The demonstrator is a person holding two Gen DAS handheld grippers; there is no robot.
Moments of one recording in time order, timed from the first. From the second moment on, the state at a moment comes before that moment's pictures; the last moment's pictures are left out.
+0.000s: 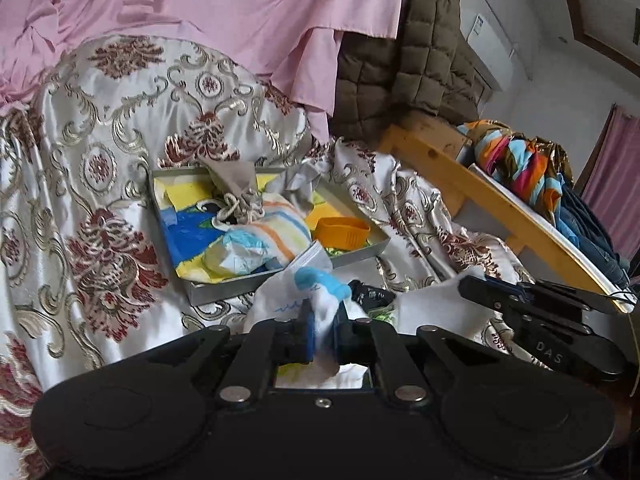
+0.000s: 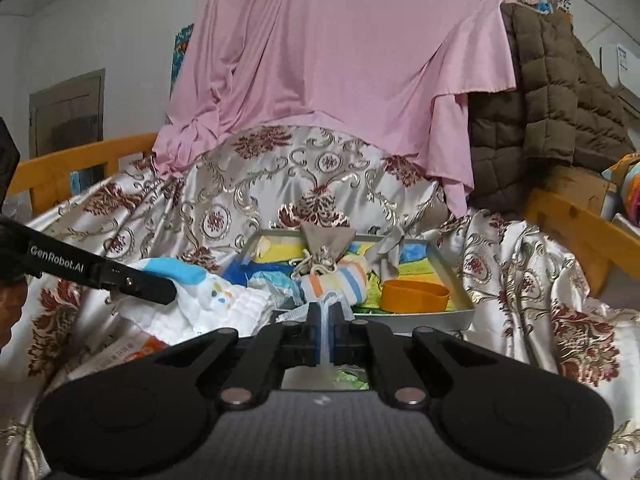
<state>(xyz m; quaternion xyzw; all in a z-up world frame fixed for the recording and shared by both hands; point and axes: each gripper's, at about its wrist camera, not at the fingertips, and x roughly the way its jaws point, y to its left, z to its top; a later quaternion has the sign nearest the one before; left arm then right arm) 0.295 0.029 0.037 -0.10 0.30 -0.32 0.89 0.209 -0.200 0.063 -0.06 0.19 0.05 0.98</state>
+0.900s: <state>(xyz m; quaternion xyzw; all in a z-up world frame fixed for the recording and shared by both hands) 0.470 -0.027 0.104 -0.10 0.20 -0.29 0.93 0.363 -0.234 0.111 -0.06 0.16 0.08 0.98</state>
